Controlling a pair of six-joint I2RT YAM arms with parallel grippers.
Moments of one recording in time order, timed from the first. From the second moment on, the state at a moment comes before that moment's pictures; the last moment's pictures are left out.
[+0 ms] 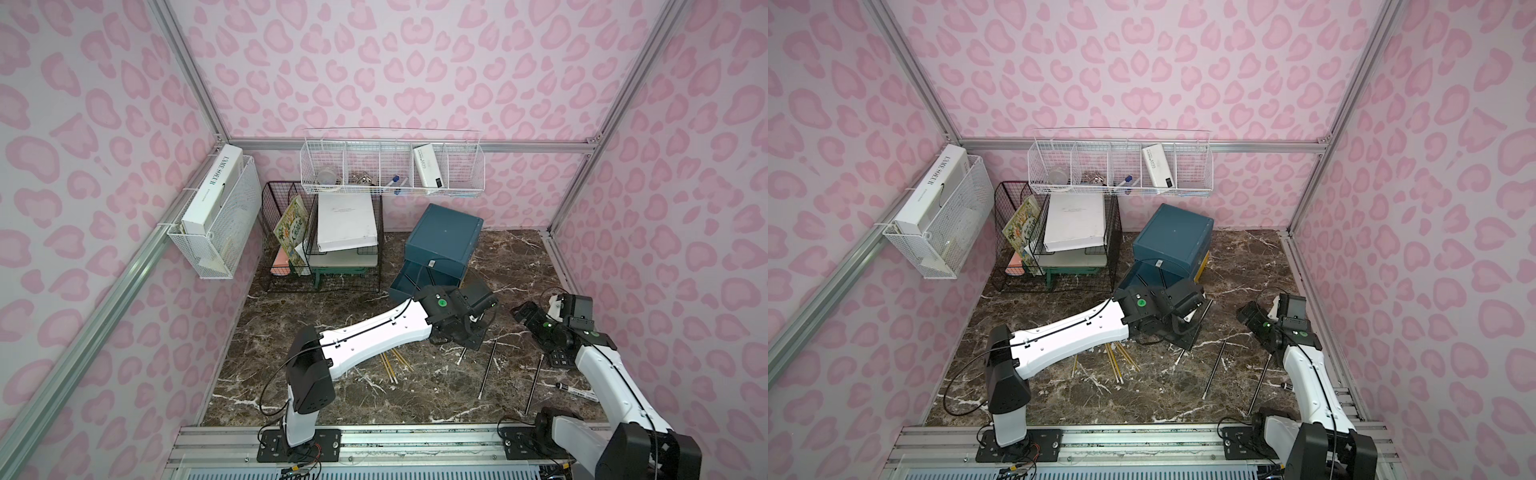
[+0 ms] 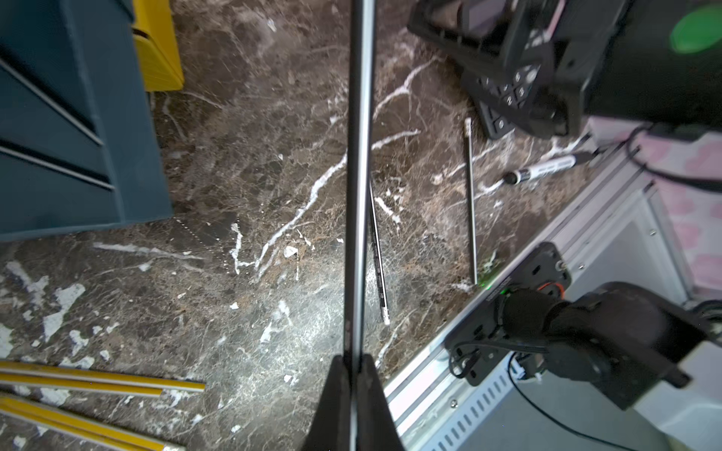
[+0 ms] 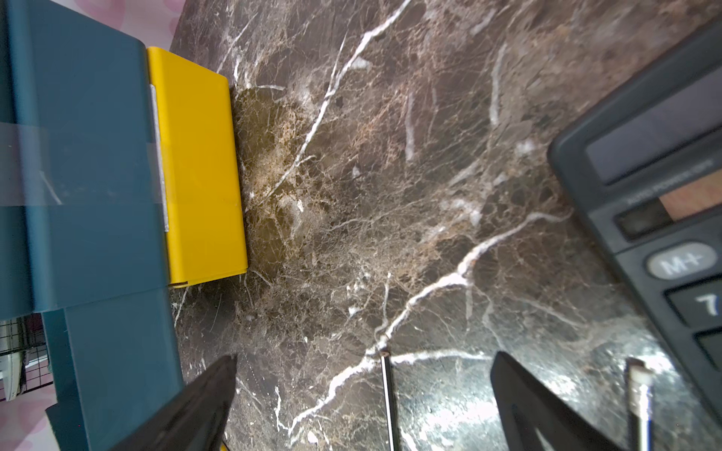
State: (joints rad) left arm -1.10 1.87 1.83 -0.96 0.03 -0.63; right arm -0.15 1.05 0.60 -0.45 -0.35 0.62
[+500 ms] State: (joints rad) left arm -0.93 1.63 1.54 -0.67 0.07 -1.08; right arm -0.15 1.06 0.60 -0.42 -0.36 0.65
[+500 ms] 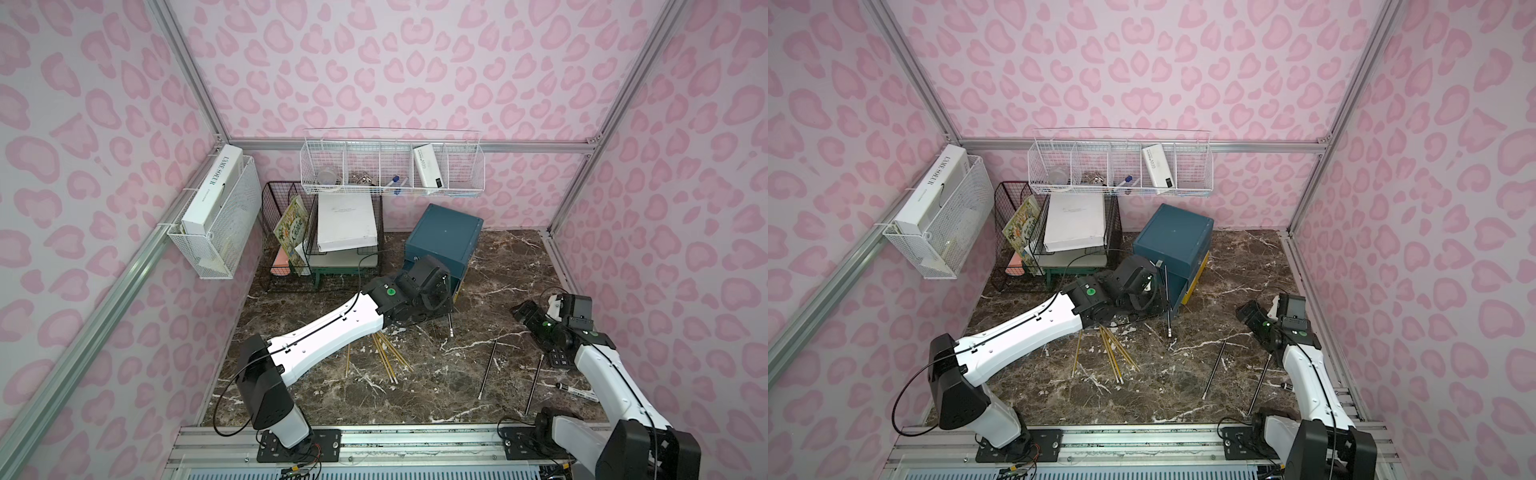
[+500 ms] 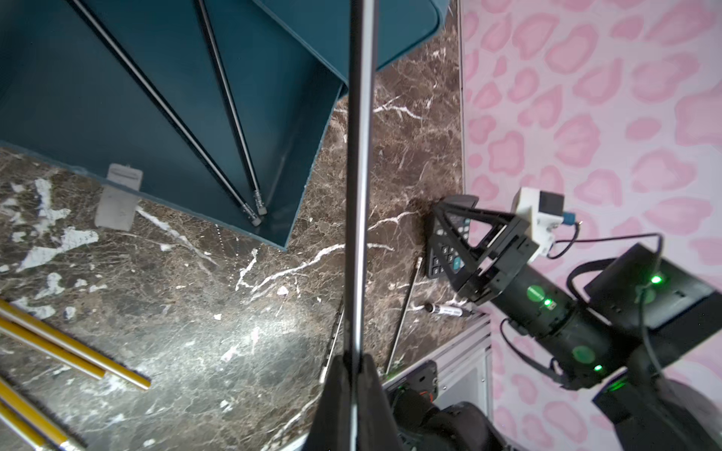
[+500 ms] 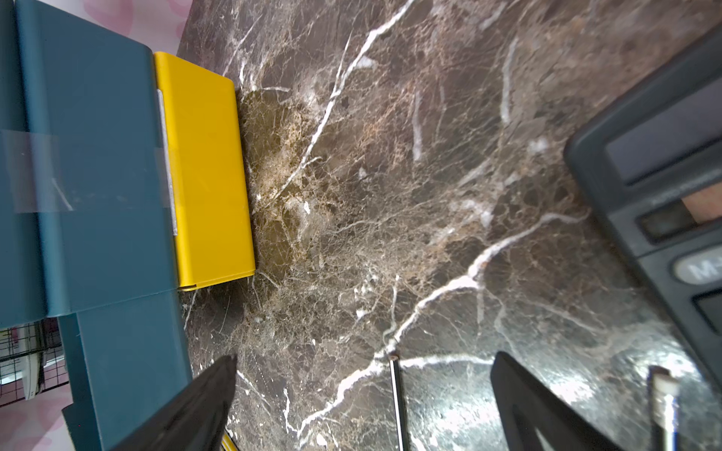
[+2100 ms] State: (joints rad) left arm -0.65 2.00 1.78 -0.75 0.26 -1.23; right arm -0.14 1.06 0.60 -0.41 -0.37 0.67
